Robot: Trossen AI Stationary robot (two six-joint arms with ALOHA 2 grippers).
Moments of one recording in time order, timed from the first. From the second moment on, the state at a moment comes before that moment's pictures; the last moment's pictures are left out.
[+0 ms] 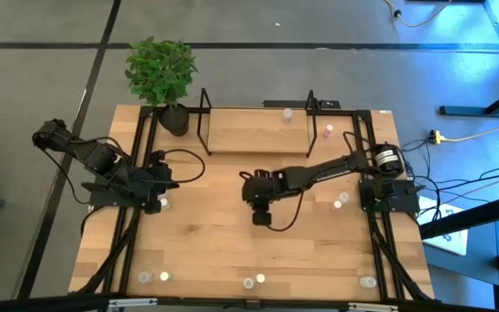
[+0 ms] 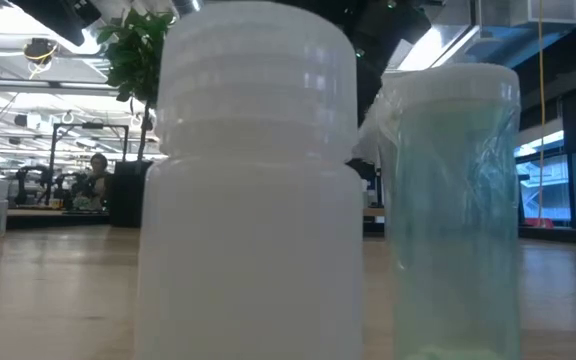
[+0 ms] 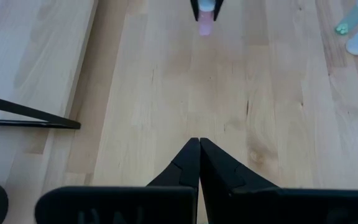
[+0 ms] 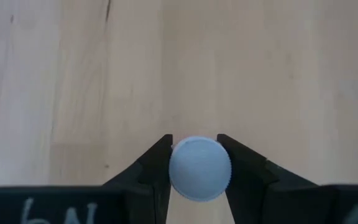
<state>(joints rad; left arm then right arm) -0.46 0.81 0.94 -1.07 -0.38 -0.42 0.12 1.93 1.37 -0.47 0.05 0.13</state>
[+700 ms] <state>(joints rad) -0.46 0.81 0.94 -1.05 -0.44 -0.41 -0.19 1.87 1.77 -0.92 0.06 0.18</state>
